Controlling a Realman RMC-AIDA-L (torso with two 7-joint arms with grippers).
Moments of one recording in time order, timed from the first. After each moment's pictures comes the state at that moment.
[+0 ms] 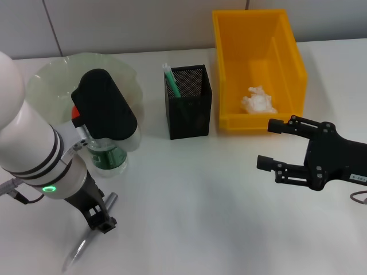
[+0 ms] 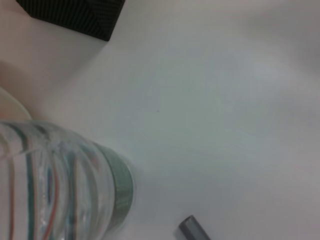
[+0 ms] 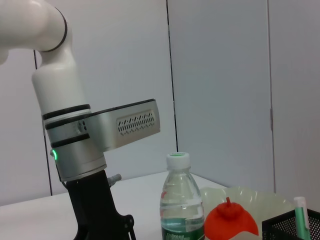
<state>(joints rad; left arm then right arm) -0.58 -2.08 1.79 1.42 2.69 1.56 -2.55 0.23 2.08 -0.89 -0.79 -1.61 -1.65 1.13</state>
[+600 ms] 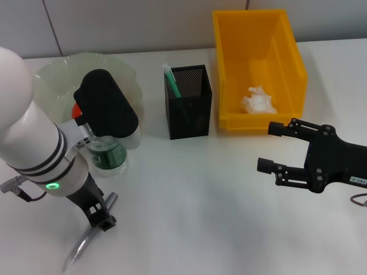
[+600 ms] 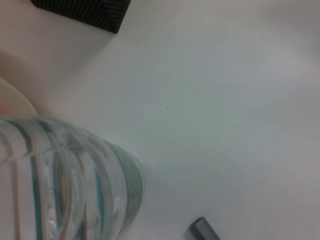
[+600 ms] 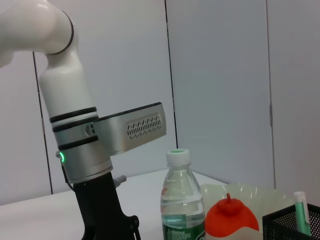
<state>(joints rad) -0.61 -2.08 1.79 1.35 2.69 1.52 -2.56 0.23 2.08 -0.88 -0.78 -1.61 -1.65 1.13</state>
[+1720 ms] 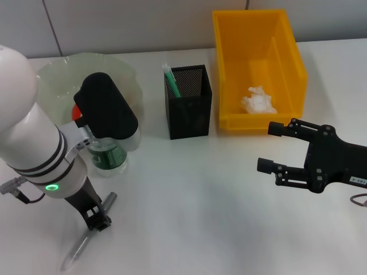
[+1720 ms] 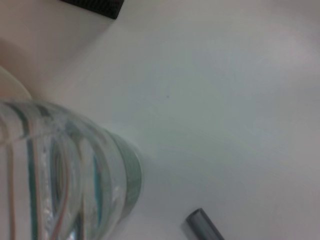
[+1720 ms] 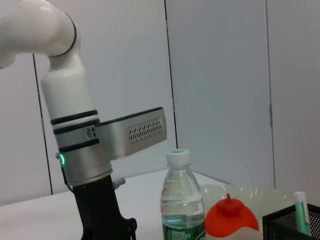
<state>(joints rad) -0.63 -2.08 1.79 1.32 2.70 1.53 -2.57 0.23 2.08 -0.88 -0.78 -1.61 -1.65 1.13</state>
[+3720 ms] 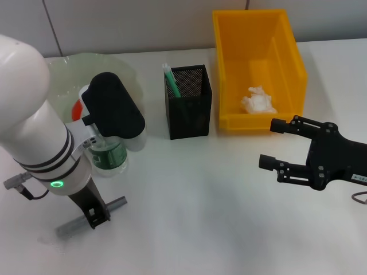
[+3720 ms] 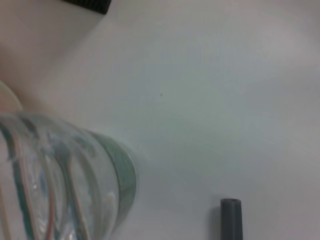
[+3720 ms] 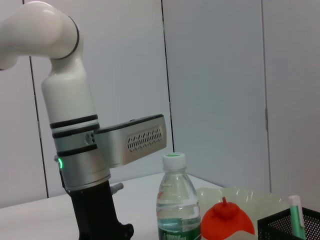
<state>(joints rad) -0.67 -2.08 1.80 1.27 2.69 1.54 -2.57 0.23 2.08 -0.87 -0.78 -1.61 -1.65 1.12</state>
